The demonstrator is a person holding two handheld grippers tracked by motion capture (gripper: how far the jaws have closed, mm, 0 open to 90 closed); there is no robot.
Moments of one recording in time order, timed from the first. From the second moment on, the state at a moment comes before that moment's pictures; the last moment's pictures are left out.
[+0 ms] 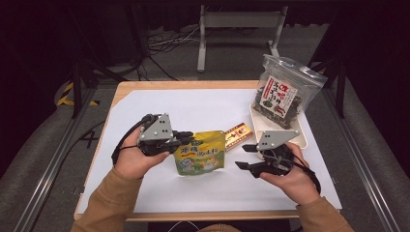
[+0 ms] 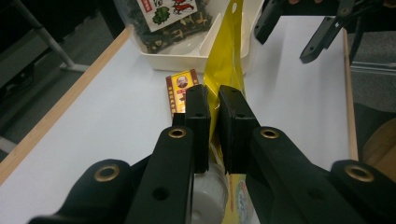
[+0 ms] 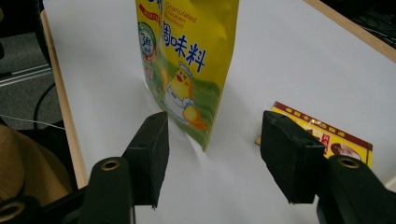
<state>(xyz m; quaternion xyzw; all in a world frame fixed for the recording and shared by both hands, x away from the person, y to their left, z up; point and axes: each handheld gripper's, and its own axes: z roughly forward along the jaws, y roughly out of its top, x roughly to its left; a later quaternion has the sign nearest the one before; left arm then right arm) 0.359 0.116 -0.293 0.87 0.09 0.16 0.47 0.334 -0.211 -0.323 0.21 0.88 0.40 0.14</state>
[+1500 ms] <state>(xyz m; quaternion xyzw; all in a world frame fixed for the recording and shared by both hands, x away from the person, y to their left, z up) 0.349 0.113 -0.288 0.84 0.07 0.11 0.52 0.350 -0.163 -0.315 0.13 0.91 0.38 0.06</state>
